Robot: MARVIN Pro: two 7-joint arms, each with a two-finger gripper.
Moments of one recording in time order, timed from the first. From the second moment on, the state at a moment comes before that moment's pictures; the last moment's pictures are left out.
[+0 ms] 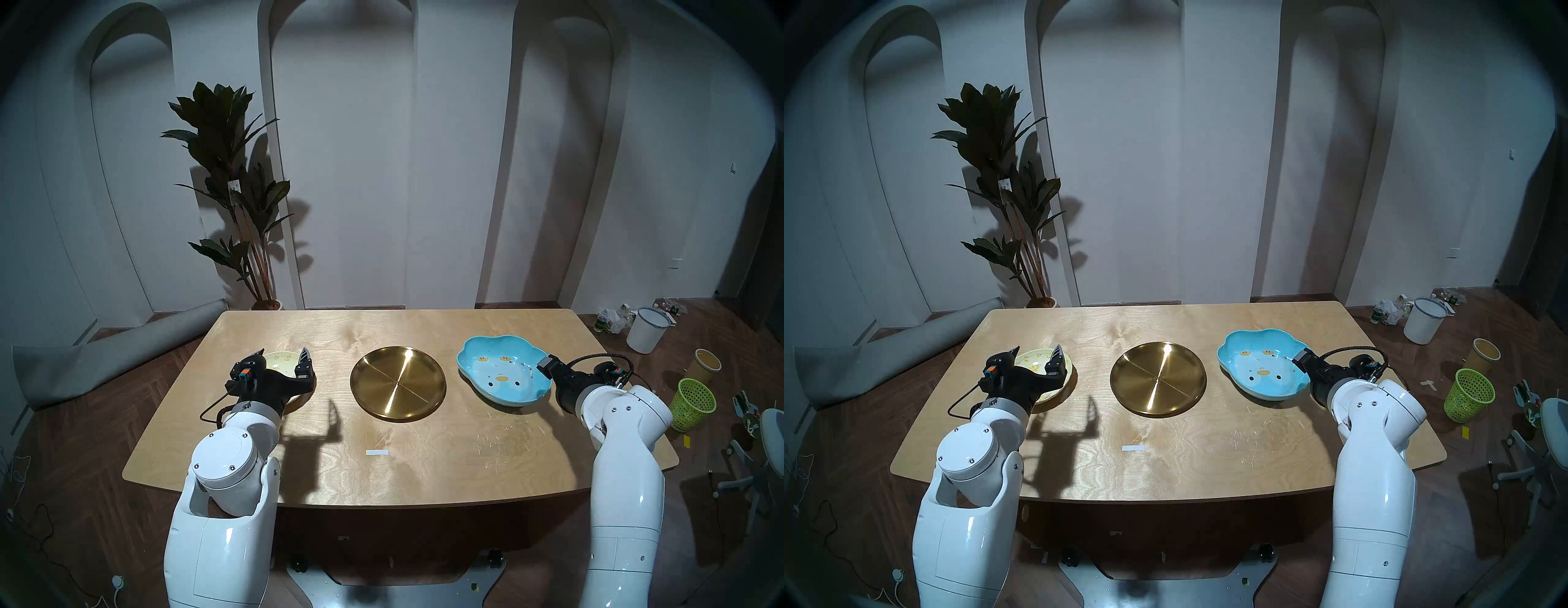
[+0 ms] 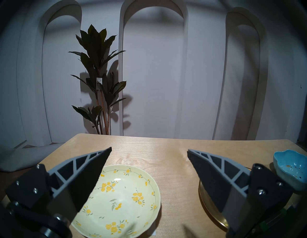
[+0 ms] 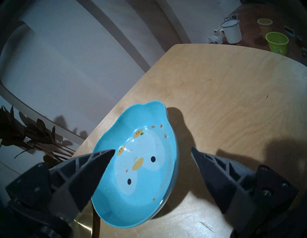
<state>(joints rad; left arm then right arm) 1.84 -1.55 -1.62 -1.98 -0.07 0.23 0.01 -1.60 -1.63 1.97 -1.88 0.89 0.78 -0.42</state>
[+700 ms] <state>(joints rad) 1.86 -1.55 -1.61 -2.00 -0.06 0.23 0.04 -1.48 -1.64 1.94 -1.77 1.04 0.69 -0.74</state>
